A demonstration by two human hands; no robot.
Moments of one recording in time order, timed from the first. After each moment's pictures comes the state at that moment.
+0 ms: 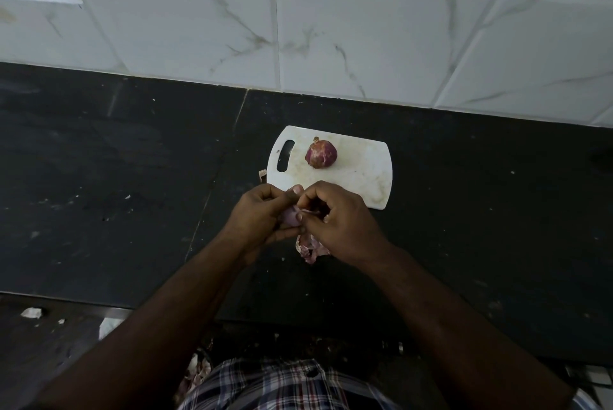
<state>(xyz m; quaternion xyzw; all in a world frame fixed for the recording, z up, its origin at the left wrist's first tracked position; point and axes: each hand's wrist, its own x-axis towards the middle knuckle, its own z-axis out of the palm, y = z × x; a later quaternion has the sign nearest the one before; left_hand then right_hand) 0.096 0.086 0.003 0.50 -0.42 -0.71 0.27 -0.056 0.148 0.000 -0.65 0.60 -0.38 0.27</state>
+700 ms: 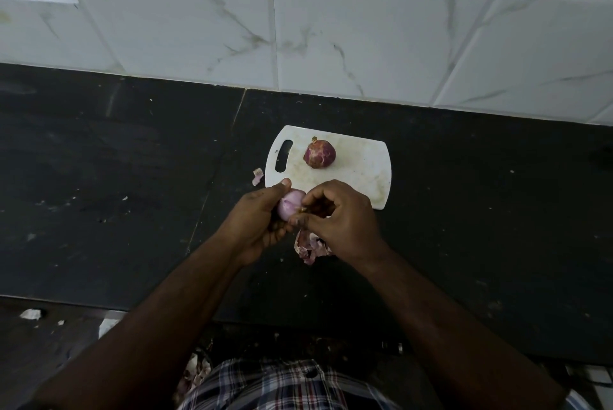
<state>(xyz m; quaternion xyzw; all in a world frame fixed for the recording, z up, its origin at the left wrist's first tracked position) 0.095 0.083 0.000 0.48 -0.37 -0.76 0.25 -0.055 0.147 -0.009 -0.58 0.62 -0.46 0.25</state>
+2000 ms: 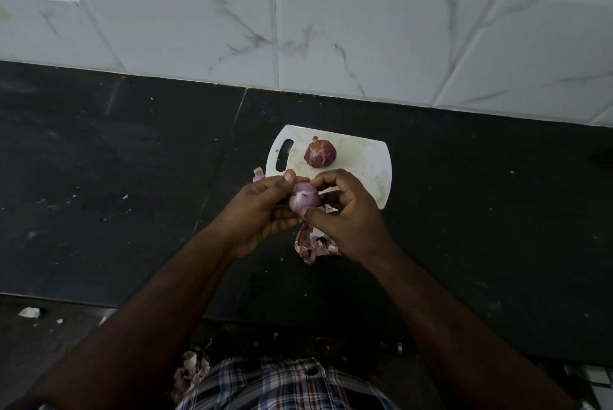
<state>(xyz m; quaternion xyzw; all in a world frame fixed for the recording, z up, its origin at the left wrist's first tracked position) 0.102 0.076 0.009 0.39 -0.45 -0.77 0.24 -0.059 0.149 -0.001 -0.54 0.61 -0.49 0.32</state>
